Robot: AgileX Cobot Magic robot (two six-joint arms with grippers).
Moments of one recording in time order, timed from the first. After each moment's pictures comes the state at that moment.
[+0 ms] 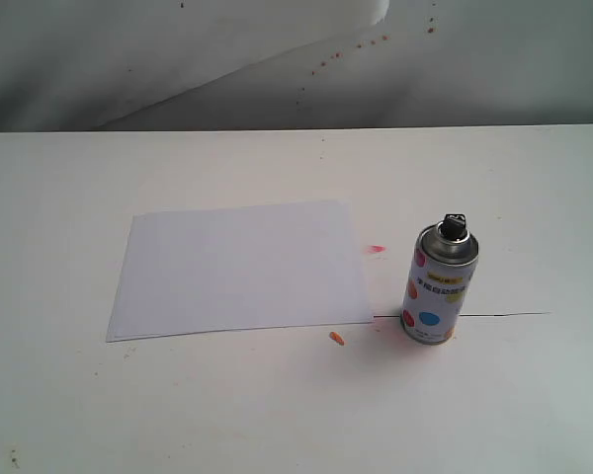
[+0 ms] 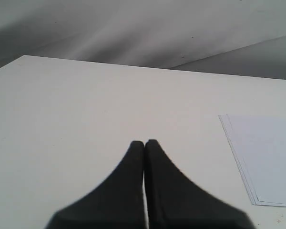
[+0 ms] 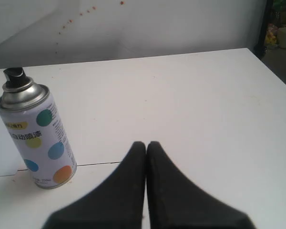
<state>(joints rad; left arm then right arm) -0.12 0.00 0.00 0.43 0.35 -0.49 -0.02 0.00 0.00 0.04 0.34 0.03</state>
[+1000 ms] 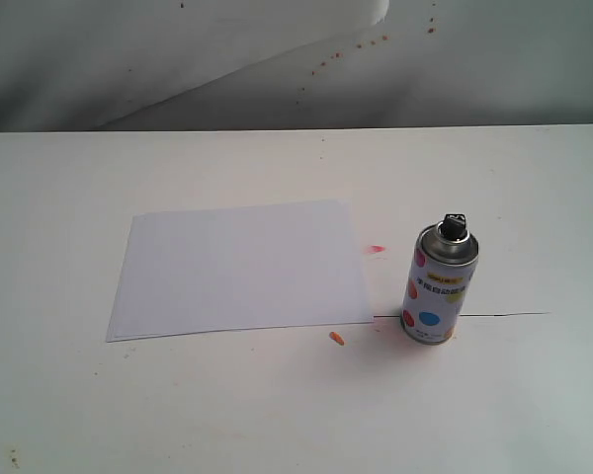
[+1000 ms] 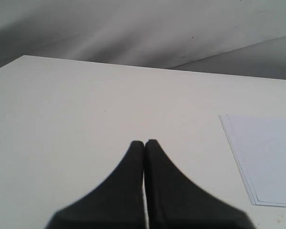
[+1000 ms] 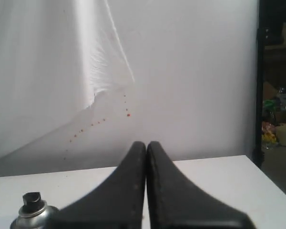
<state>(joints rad) -0.12 0.00 0.00 0.43 0.35 -0.49 -0.02 0.00 0.00 0.05 -0.05 0.03</state>
